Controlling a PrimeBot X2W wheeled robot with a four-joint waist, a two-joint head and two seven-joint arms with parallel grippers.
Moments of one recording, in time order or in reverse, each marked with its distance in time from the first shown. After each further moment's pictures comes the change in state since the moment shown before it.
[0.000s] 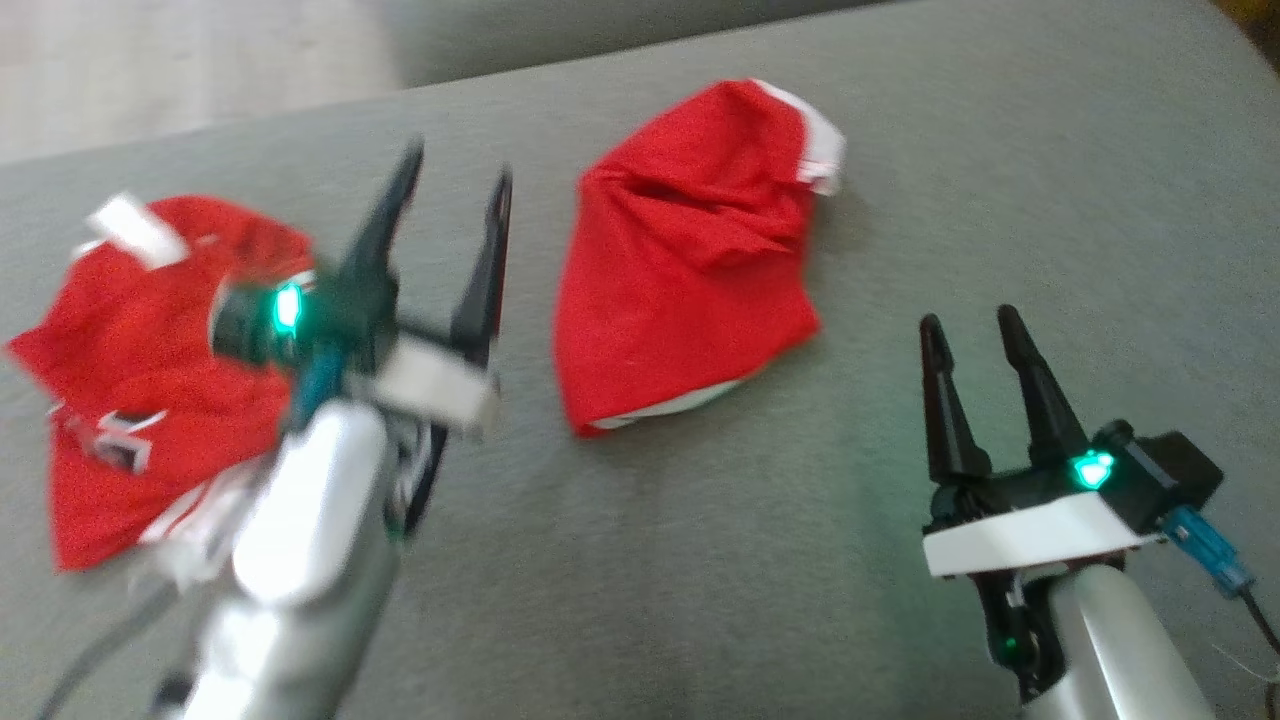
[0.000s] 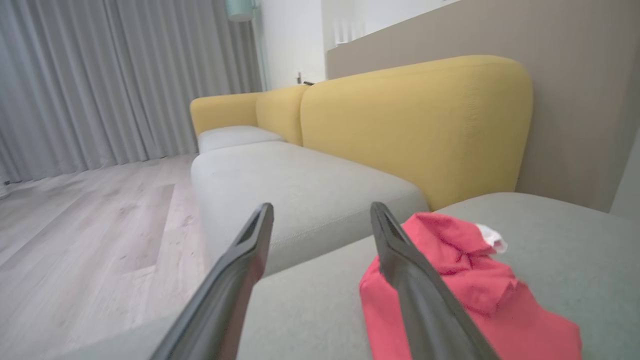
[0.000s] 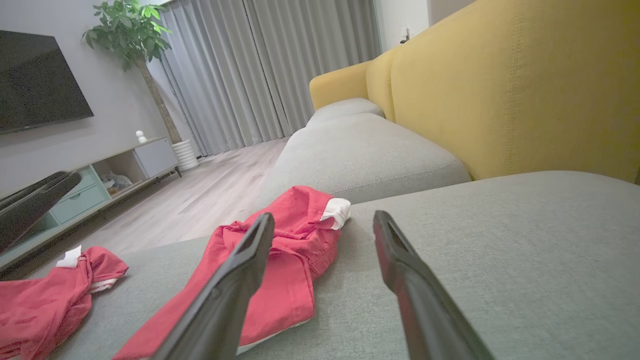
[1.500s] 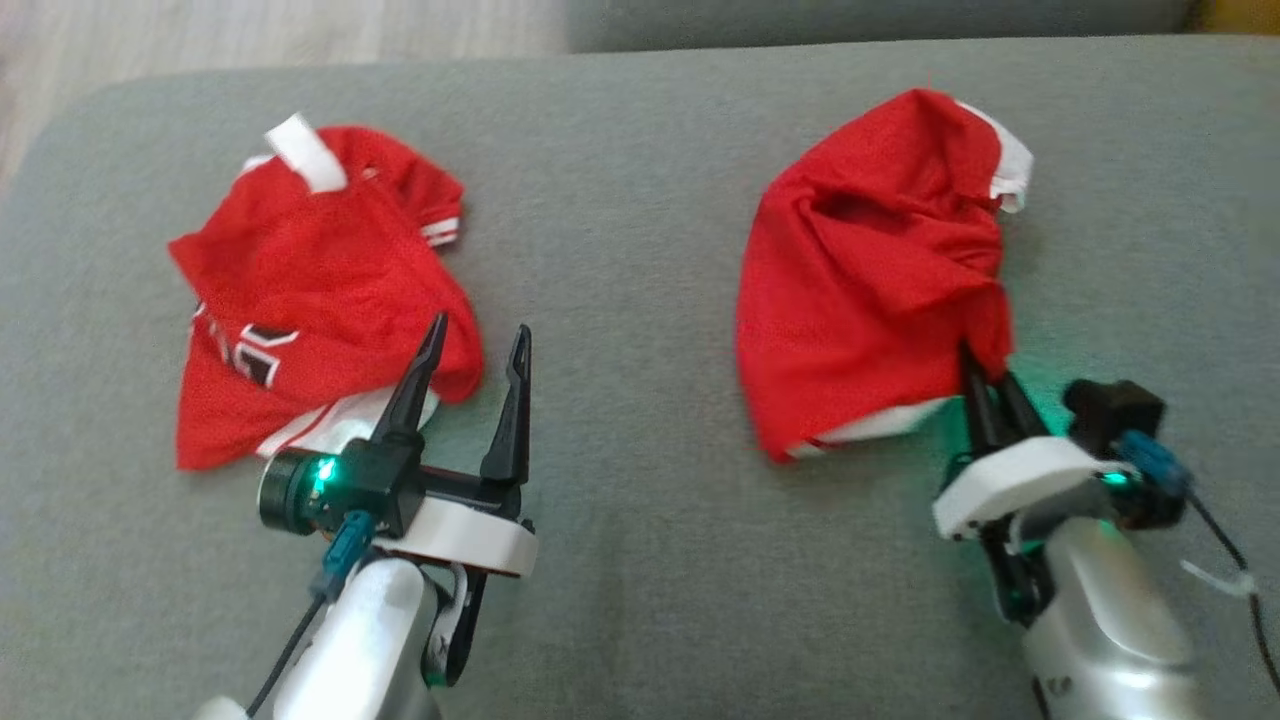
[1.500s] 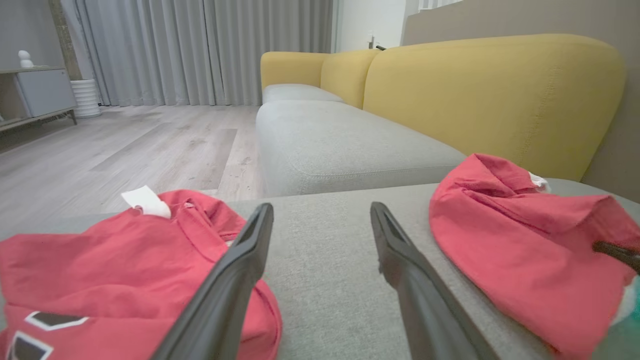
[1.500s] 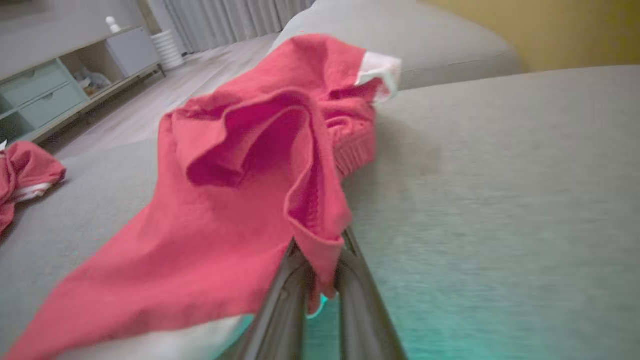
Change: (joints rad) left arm 0.334 -0.044 0.035 -0.186 -0.002 0.068 -0.021; right arm -0.264 -0.002 -0.096 0.589 -0.090 0.000 0.003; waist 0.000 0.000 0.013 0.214
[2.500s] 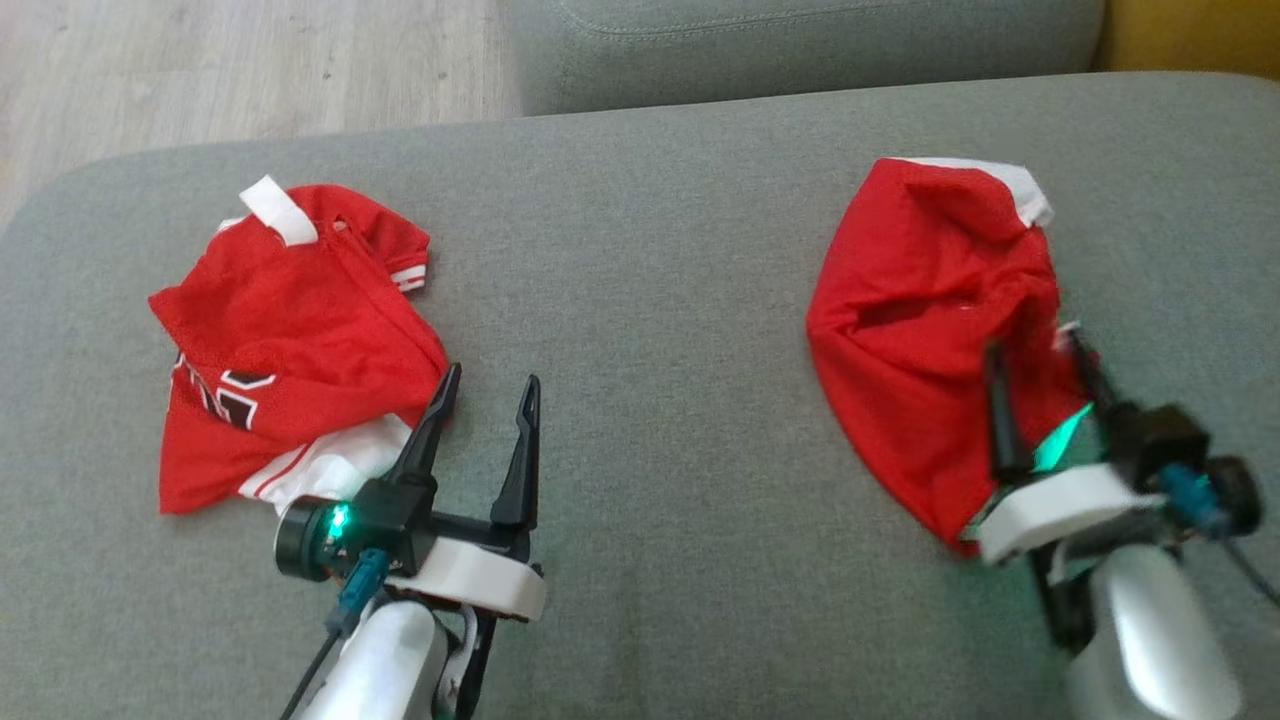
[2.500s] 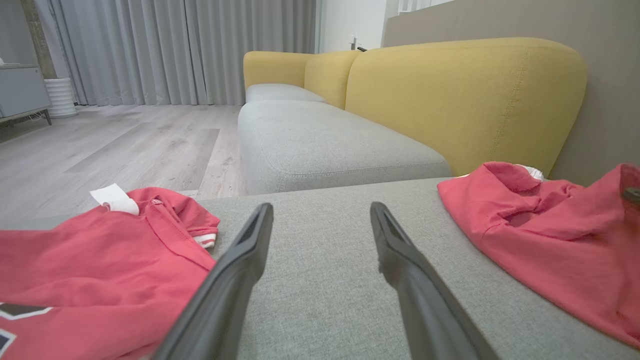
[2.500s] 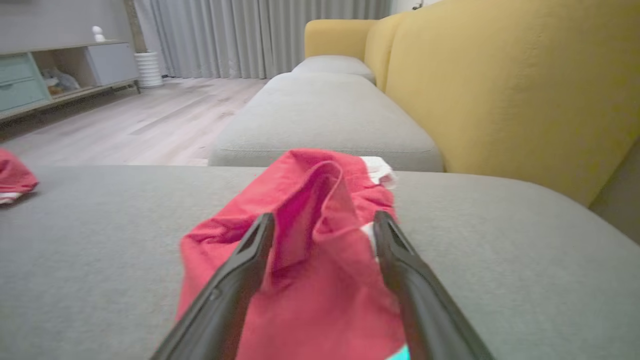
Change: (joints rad) left arm 0.062 -0.020 -0.004 0.023 0.000 -0.002 0.000; right arm 0.152 0.001 -0.141 -0.304 -0.240 0.000 0.043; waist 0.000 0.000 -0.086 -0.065
